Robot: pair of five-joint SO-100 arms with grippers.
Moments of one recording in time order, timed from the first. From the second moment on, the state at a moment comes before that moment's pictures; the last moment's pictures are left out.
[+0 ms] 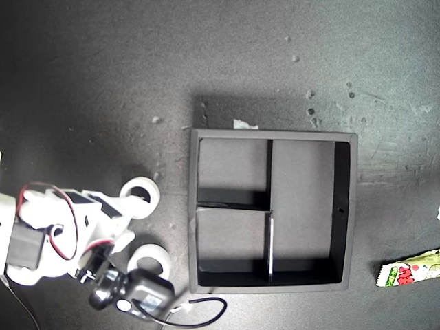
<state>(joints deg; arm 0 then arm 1) 18.4 99.0 116.8 46.1 -83.6 -17.1 139.4 109.6 70.6 76.3</state>
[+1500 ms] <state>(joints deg) 17.1 84.4 114.3 42.4 -91.8 -26.5 139.4 119.4 58.0 100.3</state>
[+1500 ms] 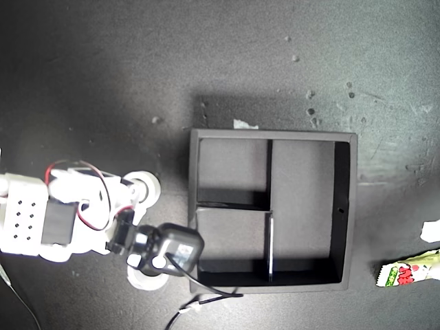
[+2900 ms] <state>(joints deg) 14.4 114.7 105.5 58.8 -73.4 -50.3 142.1 168.4 30.4 123.5</state>
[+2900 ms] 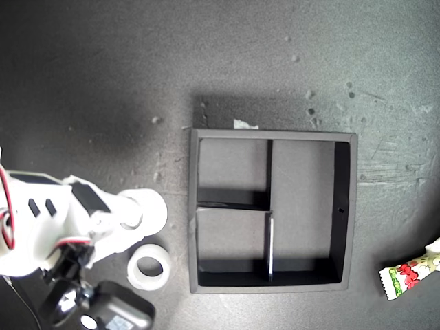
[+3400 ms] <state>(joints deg) 16.0 110.1 95.6 62.0 -70.2 -22.5 150.6 131.2 61.2 123.0</state>
